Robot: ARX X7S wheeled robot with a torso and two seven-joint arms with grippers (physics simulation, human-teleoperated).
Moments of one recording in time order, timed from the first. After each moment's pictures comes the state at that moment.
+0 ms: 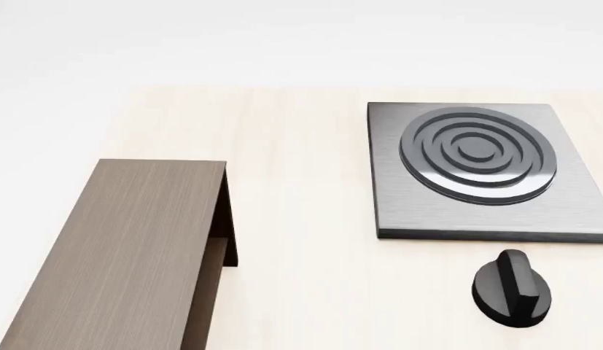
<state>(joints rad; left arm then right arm) -0.41 -0.28 -0.15 0.15 -0.18 -0.34 -0.43 0.68 0.25 0.82 -0.17 0.08 1.20 0.69</state>
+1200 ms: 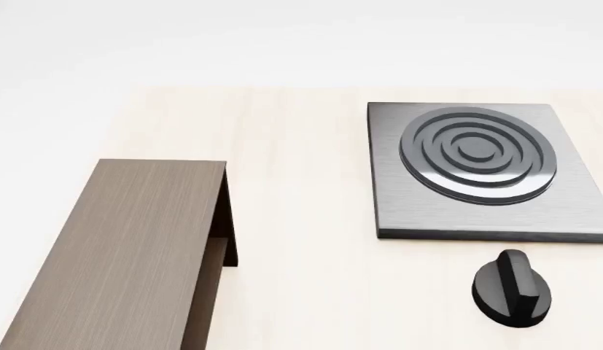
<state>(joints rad) -0.42 -0.29 -0.14 0.16 -0.19 -0.36 -0.45 0.68 0.26 0.96 0.02 0.14 1.15 0.65</state>
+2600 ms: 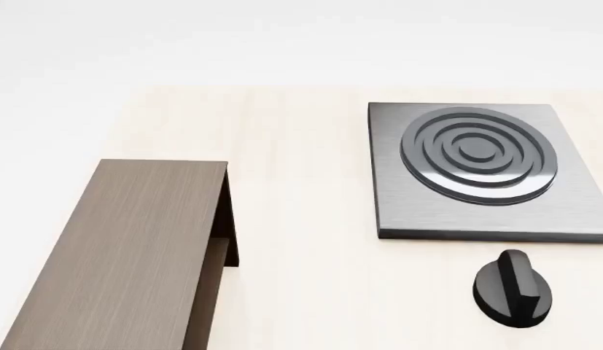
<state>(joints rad) -0.41 -0.31 -0.12 0.15 -0.20 -0.34 -0.47 0.64 0.28 0.78 -0.14 0.10 1.08 0.63</state>
